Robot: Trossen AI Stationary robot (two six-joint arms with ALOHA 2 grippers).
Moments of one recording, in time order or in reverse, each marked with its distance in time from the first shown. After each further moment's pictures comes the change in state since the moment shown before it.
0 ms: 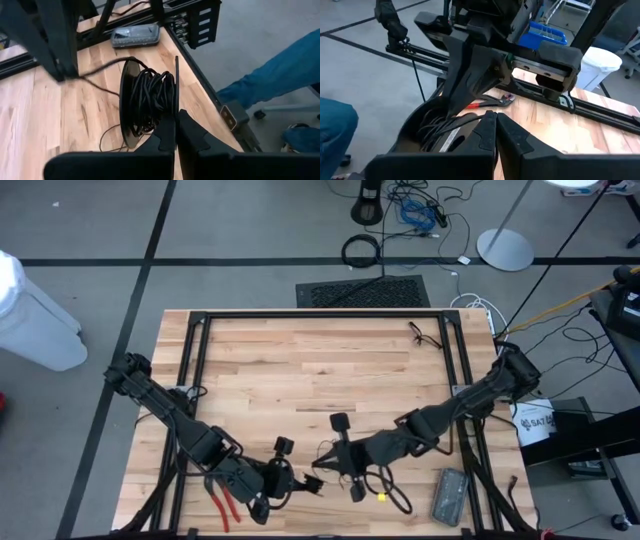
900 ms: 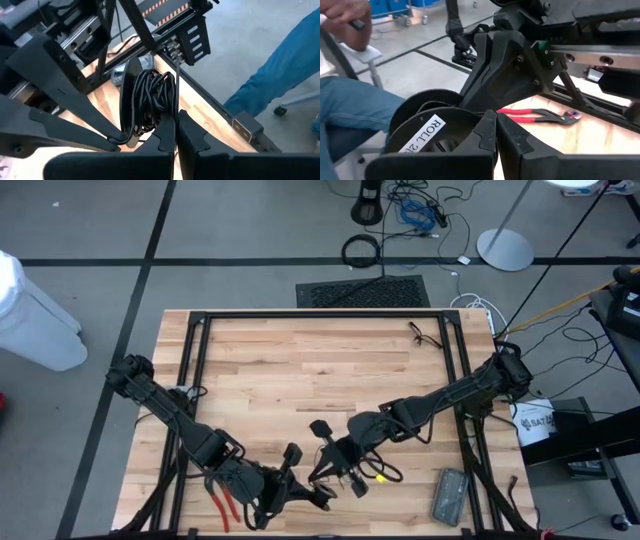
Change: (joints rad) left arm 0.008 0.023 -0.002 0.158 0.026 0.307; right arm -0.110 0.065 0.002 0.097 -0.492 0.016
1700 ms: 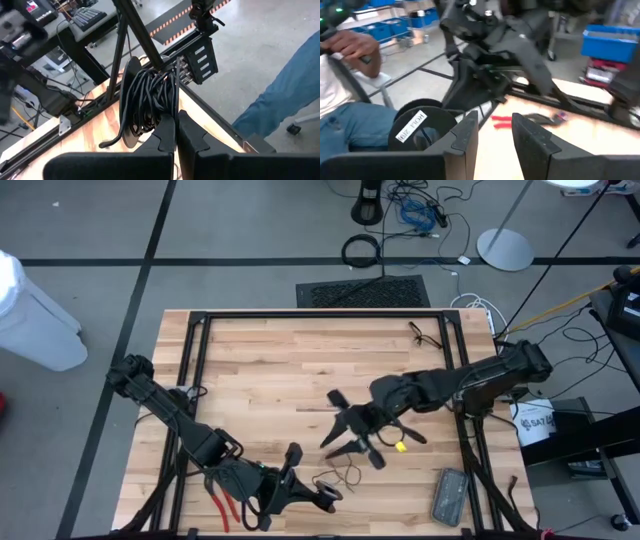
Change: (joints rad) left arm -0.004 -0.001 0.000 0.106 -0.011 0.060; right arm -0.094 -0.181 -0.001 -0.131 -0.098 0.092
